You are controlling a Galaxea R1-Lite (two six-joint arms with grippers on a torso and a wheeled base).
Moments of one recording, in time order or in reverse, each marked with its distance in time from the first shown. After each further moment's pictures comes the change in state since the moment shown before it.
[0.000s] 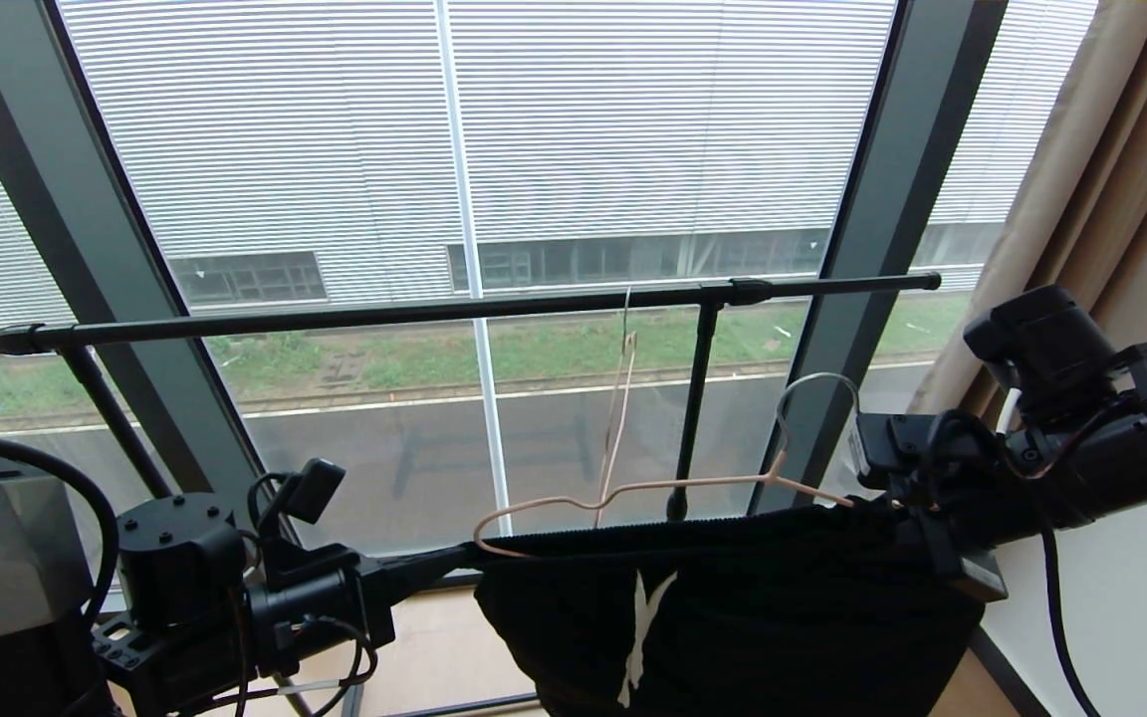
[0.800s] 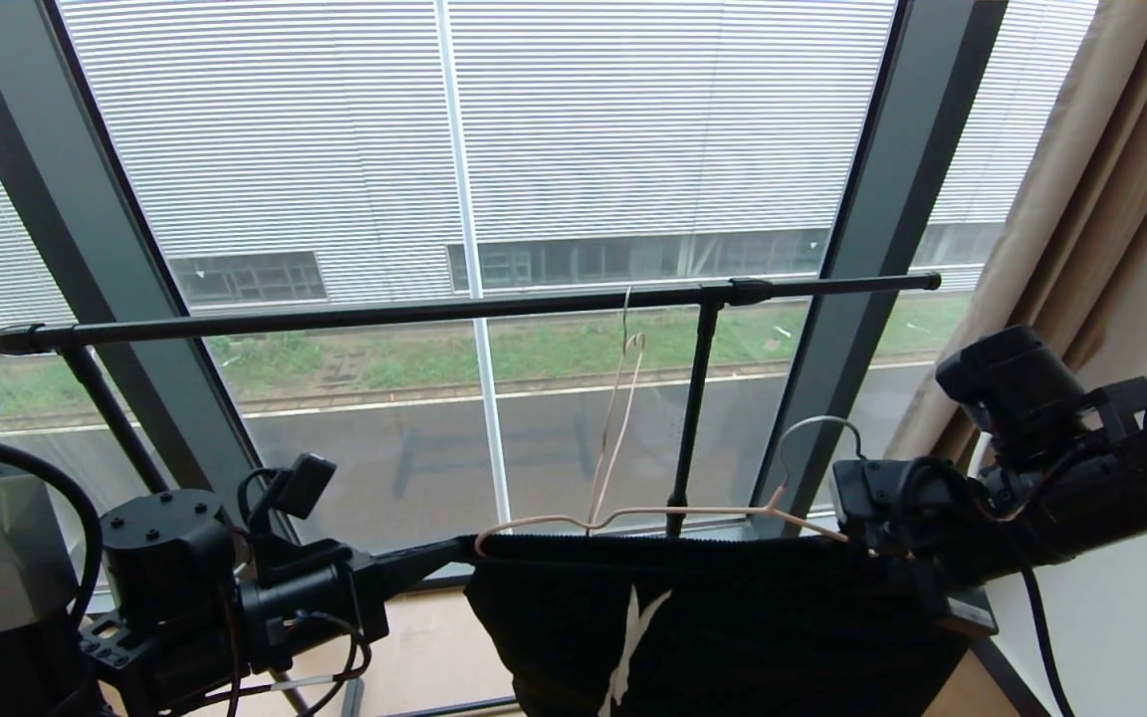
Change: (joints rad) left arm 0.010 -0.020 0.002 0.001 0.001 0.000; right arm 0.043 0.013 0.090 -0.059 -0.082 0.000
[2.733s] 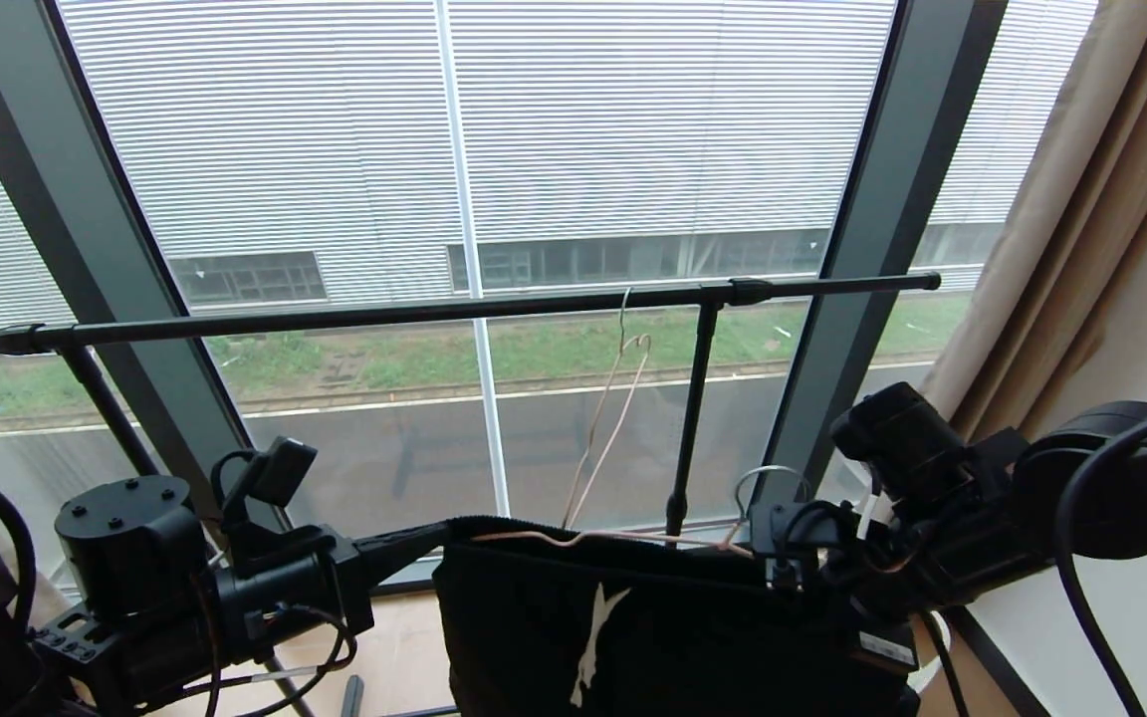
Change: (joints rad) left arm 0.013 -0.098 -0.015 0.099 0.000 0.090; right arm 0.163 0.129 0.040 -0.112 -0.190 0.245
